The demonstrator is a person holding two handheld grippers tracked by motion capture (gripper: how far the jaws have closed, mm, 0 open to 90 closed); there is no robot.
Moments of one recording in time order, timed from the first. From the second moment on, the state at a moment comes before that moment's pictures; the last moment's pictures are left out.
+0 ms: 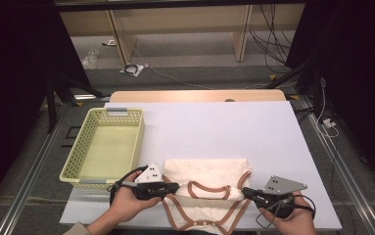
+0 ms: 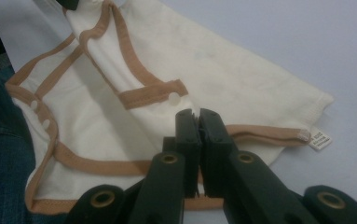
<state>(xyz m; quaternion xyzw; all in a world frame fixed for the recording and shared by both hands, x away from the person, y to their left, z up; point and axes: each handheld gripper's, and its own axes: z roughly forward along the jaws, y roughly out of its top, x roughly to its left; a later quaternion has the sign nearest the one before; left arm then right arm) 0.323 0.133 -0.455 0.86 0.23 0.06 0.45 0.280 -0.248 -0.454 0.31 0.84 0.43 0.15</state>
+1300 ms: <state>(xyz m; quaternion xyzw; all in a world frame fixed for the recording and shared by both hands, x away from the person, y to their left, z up) 0.313 0.133 -0.463 0.88 0.21 0.03 0.42 0.273 -0.245 -0.459 0.28 0.87 0.39 0.10</state>
